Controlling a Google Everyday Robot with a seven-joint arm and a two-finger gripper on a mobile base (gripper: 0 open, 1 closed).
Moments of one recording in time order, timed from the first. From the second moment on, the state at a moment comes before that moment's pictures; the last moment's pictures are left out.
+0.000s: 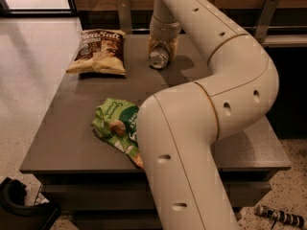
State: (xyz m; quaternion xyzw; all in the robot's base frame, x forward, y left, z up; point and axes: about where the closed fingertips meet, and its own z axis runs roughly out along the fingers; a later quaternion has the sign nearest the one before) arm 0.782 -0.045 0.826 0.14 0.98 0.05 0.10
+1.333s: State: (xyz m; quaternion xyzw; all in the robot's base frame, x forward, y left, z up) arm 0.761 -0.101 0.869 0.15 0.97 0.02 0.17
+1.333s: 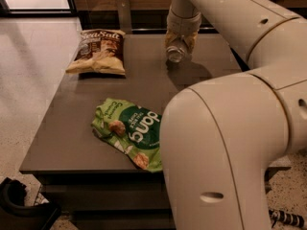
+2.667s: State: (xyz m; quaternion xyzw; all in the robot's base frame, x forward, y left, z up) arm 0.706 -0.150 0.926 -0.05 0.90 0.10 0.41
